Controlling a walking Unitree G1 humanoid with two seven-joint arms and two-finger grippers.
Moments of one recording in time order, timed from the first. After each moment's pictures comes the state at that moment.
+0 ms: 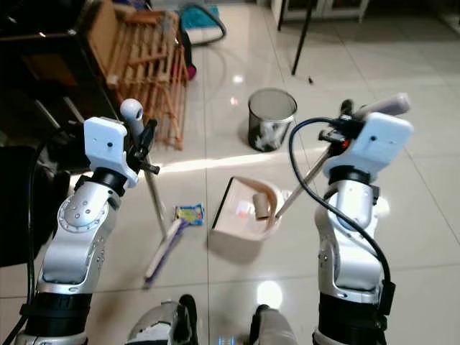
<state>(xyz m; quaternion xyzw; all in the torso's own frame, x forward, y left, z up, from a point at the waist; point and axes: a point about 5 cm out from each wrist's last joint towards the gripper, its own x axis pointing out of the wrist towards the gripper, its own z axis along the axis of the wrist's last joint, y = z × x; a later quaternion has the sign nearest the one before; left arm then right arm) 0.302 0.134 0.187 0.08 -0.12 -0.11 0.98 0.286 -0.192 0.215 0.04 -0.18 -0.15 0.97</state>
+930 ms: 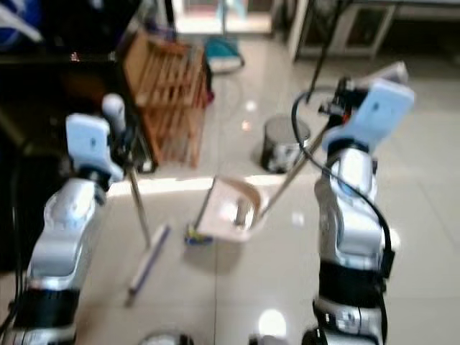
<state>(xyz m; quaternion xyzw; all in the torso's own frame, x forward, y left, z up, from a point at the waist) 0.308 0.153 0.183 0.08 -0.12 -0.08 0.99 0.312 -0.193 0.238 0.08 -0.18 -0.13 0.97</state>
